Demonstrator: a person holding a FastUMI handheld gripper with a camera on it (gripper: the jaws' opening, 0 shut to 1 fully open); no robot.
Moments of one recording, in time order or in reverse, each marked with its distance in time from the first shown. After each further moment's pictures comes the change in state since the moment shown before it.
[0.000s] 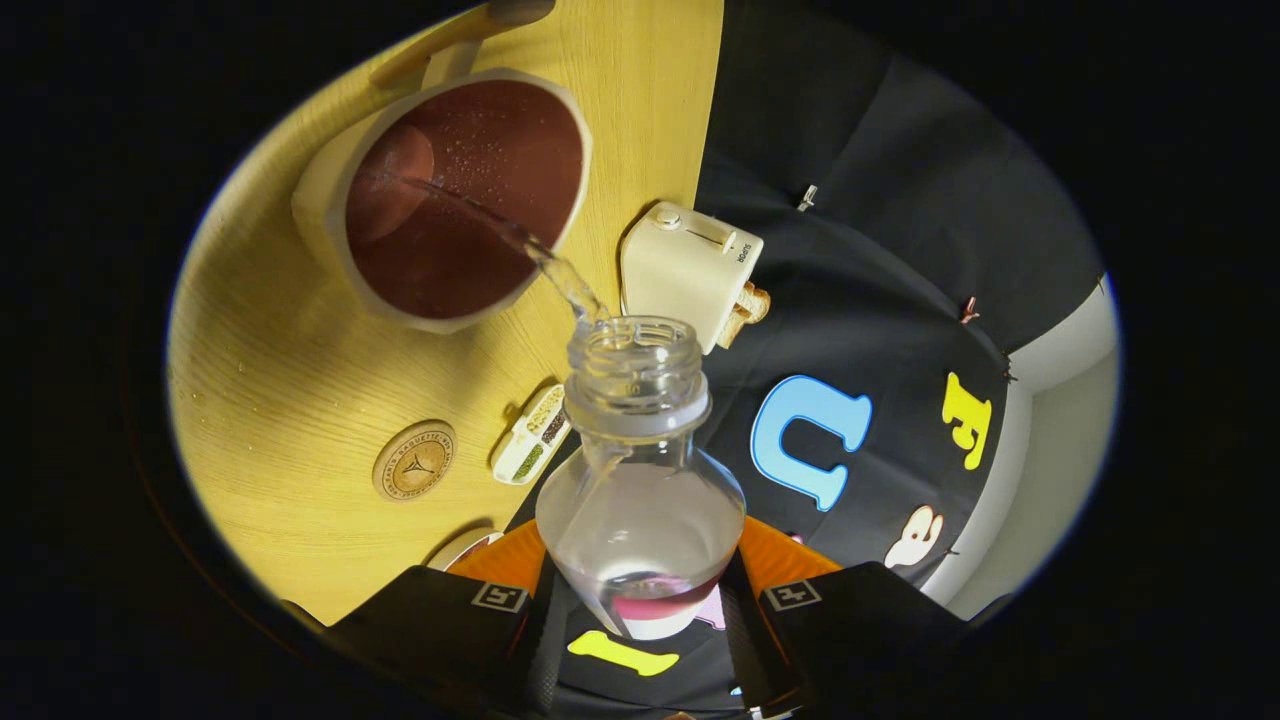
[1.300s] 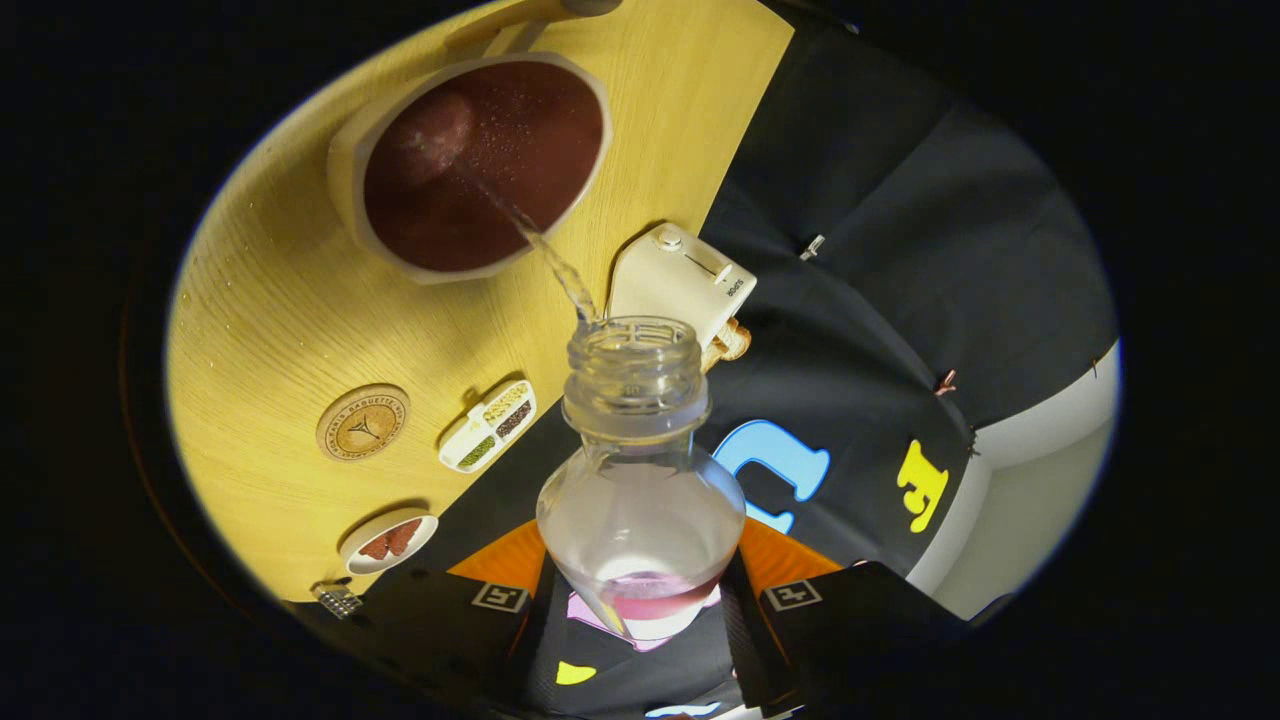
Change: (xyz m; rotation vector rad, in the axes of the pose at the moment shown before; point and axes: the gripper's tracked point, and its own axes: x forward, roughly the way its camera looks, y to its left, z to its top) arm 0.001 -0.032 0.012 -0.230 -0.096 -0.076
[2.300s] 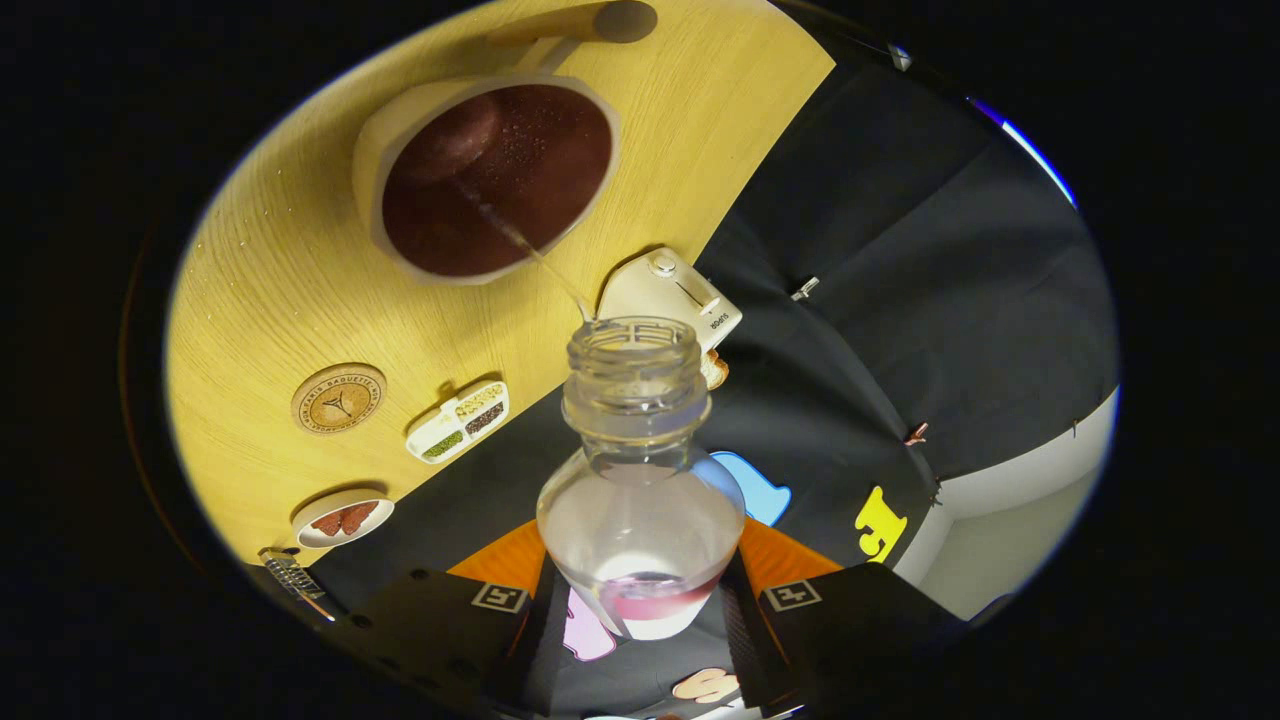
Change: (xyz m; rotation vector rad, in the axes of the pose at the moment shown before) arm -0.007 -0.021 0.010 -0.123 -0.058 -0.045
